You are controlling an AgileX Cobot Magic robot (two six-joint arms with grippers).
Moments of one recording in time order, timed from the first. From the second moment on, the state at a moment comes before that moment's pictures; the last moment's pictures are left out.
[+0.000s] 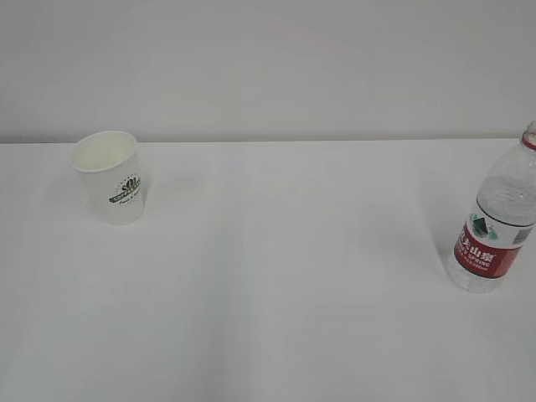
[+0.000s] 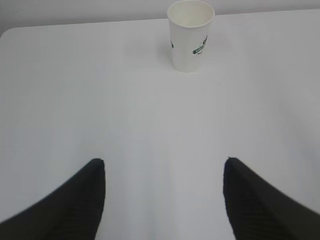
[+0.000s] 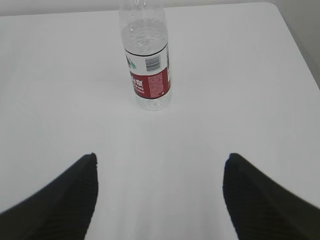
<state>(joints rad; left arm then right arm) 0.00 0.00 -0.53 -0.09 1.10 0.05 0.07 -0.02 -0.49 -0.04 1.14 0.06</state>
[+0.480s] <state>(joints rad) 0.00 0.00 -0.53 -0.09 1.10 0.05 0.07 -0.02 -0.49 -0.04 1.14 0.05</state>
